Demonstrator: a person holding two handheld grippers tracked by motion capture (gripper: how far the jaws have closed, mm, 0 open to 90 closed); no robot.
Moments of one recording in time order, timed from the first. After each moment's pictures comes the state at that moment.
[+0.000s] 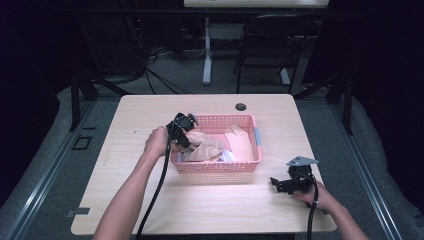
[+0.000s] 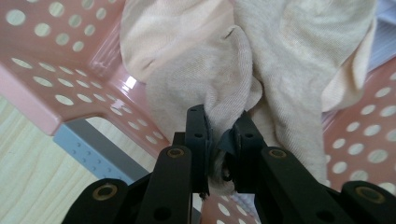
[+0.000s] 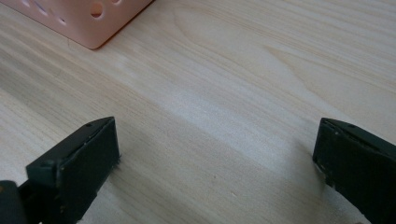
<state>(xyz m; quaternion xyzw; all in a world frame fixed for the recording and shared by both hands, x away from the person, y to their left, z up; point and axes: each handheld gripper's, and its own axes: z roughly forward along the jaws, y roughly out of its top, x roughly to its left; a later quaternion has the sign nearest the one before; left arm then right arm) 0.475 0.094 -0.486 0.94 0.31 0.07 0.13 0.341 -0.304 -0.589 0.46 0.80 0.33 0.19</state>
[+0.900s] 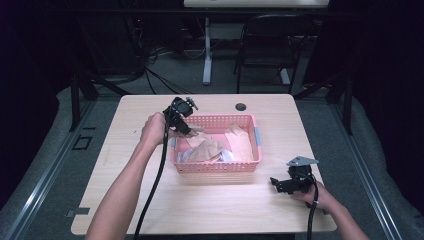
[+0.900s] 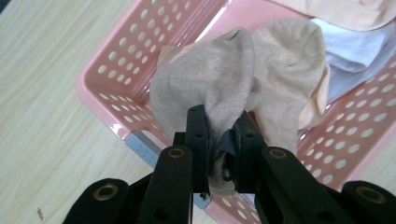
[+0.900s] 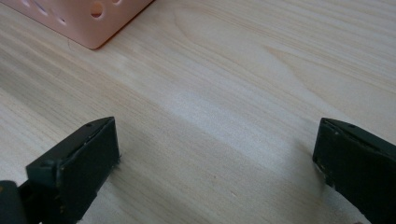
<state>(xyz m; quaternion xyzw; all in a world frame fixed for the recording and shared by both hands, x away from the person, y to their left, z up) 0.475 0.093 -0.424 0.93 0.31 0.11 0.16 0.341 -0.304 -0.589 0.46 0.80 0.33 0.19</state>
